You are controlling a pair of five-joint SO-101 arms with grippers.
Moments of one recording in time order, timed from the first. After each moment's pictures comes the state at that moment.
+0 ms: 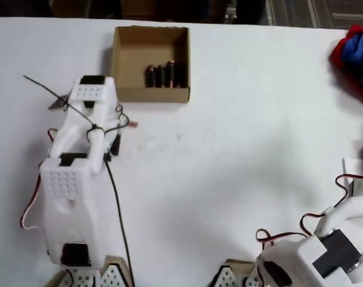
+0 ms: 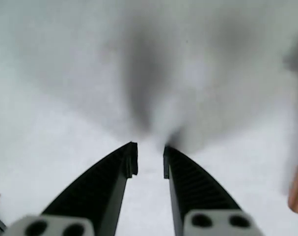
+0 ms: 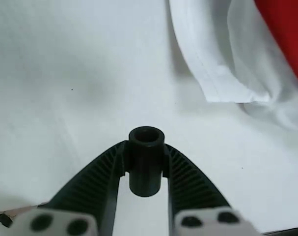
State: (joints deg) left arm -6.9 41.2 -23.0 95.2 73.5; right arm 51.9 -2.8 8.4 86.9 42.4
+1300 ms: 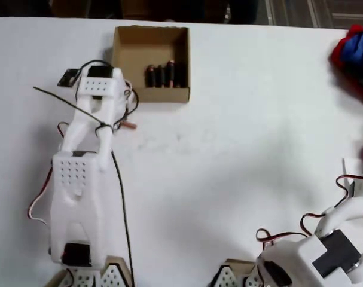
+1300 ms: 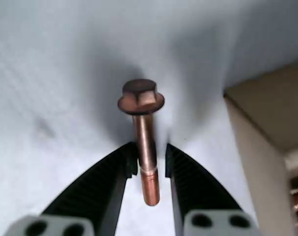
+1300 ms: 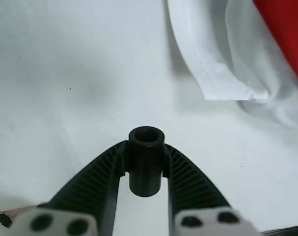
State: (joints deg) left arm -4.8 52.7 -41.2 82.2 73.5; right arm 52.3 -2.8 8.4 86.9 42.4
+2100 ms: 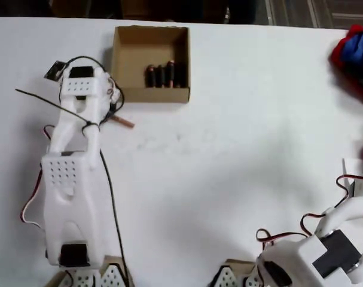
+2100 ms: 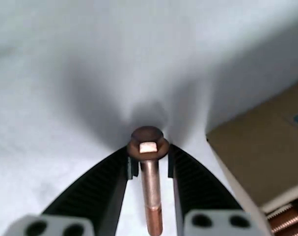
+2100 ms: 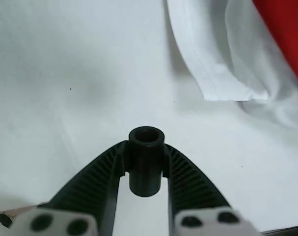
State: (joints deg) left arm -10.9 53.6 -41.6 78.1 61.7; right arm 52.3 -2.8 8.4 86.9 42.4
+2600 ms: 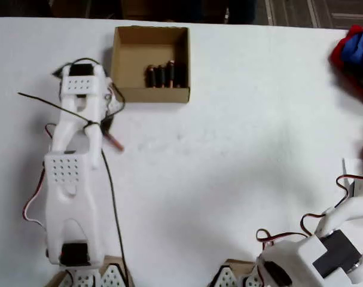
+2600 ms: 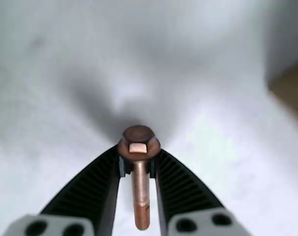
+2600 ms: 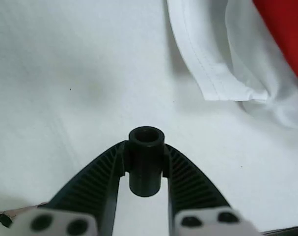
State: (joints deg) left arm -8.2 54.2 -48.5 99.0 41.1; right arm 51.9 -2.8 8.4 86.9 42.4
